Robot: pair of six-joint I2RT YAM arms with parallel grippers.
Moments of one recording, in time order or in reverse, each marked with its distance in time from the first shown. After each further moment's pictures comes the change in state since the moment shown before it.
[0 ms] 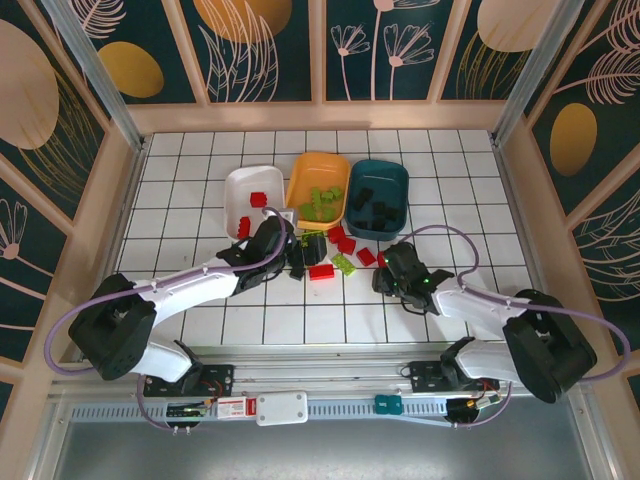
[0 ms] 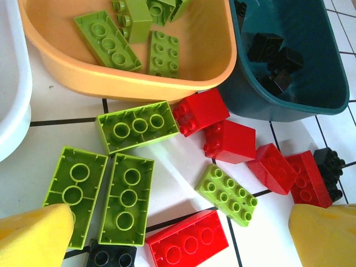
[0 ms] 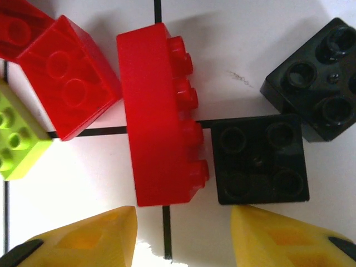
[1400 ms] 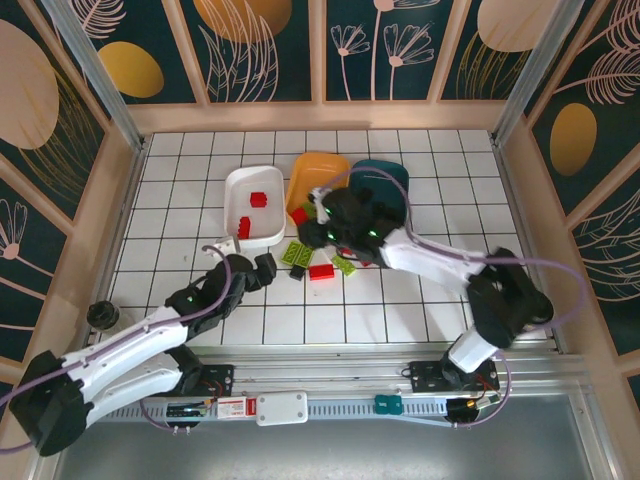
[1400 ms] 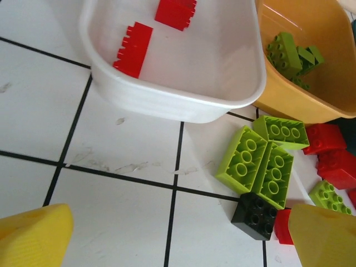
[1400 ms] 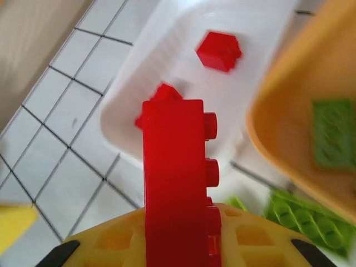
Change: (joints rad) left arm 0.001 -0.589 -0.351 -0.256 -0.368 -0.199; right arm 0.198 0.534 0.805 0.114 -0.270 -0.238
